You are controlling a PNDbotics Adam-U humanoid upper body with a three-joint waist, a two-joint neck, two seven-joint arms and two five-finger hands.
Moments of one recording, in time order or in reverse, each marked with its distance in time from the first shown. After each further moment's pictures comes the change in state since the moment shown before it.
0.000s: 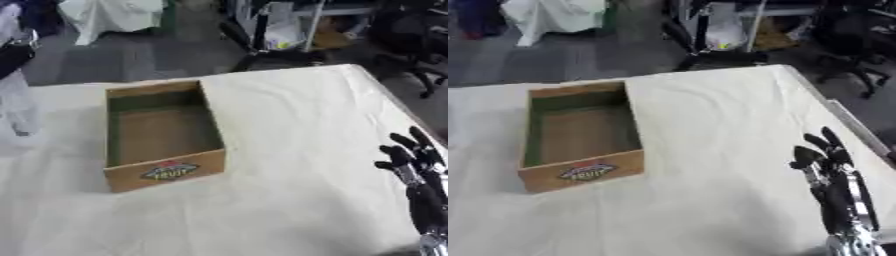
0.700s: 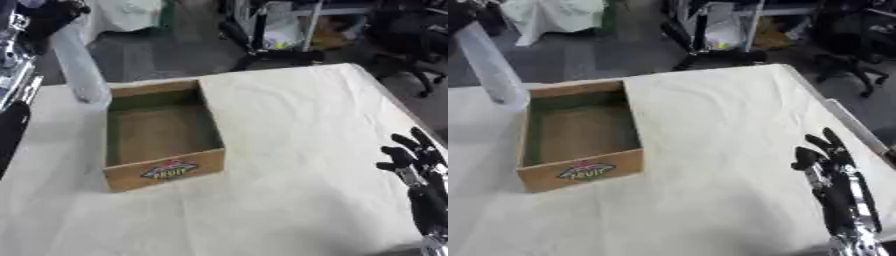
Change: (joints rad) left arm -0.055 -0.086 -0.140 -0.166 0.236 0.045 -0.166; right arm 0.003 0.000 0.008 0.000 0.000 0.000 0.012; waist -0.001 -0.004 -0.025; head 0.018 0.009
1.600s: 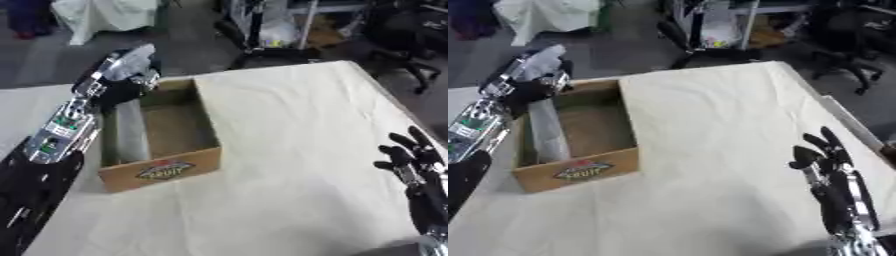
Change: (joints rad) left arm 0.140 -0.087 -0.122 0.018 0.021 0.058 -0.209; right arm 0.001 0.002 0.003 0.000 -0.007 0.002 0.003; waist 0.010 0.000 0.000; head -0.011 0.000
